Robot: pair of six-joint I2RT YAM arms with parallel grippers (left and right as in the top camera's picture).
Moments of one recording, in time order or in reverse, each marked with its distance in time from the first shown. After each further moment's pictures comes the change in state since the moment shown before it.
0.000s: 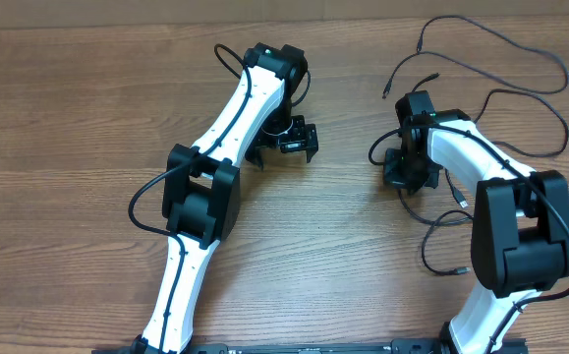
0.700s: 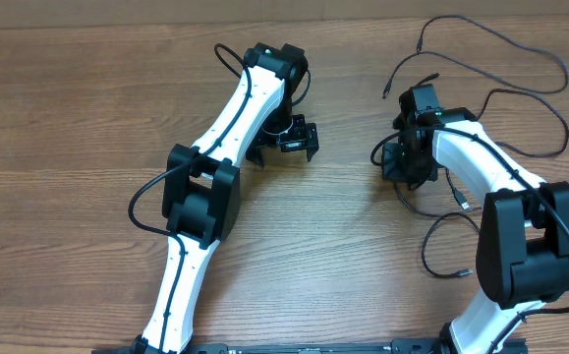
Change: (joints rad) left arm 0.000 0.000 0.000 0.008 0.000 0.000; right arm 0.000 -0.058 0.000 0.013 -0.080 -0.108
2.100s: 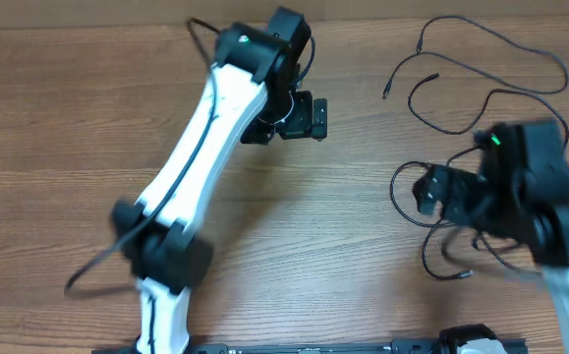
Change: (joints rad) left arm -0.051 -0.386 -0.018 -0.043 0.000 0.053; right arm 0.000 -0.771 0.168 -0.580 -0.014 0.190
